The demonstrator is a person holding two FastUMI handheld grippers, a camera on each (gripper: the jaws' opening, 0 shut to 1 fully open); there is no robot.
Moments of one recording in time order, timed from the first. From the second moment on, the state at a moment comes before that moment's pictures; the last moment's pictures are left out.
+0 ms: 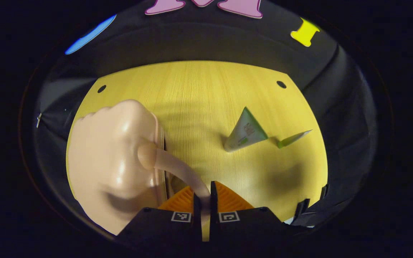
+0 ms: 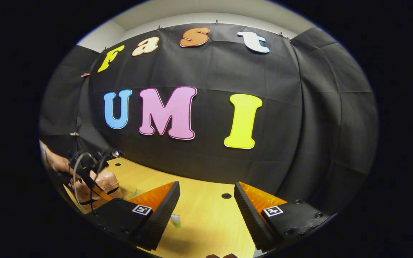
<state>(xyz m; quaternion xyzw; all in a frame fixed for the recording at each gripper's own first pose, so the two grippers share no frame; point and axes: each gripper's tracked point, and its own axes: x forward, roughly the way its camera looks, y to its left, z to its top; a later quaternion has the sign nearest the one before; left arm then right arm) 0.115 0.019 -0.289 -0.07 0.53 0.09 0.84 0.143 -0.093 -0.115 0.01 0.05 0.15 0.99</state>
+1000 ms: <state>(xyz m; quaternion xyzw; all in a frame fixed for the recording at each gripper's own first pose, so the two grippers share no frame) -0.046 0.520 -0.198 0.04 0.44 0.32 0.83 0.128 0.100 -0.063 0.03 0.04 0.13 0.99</state>
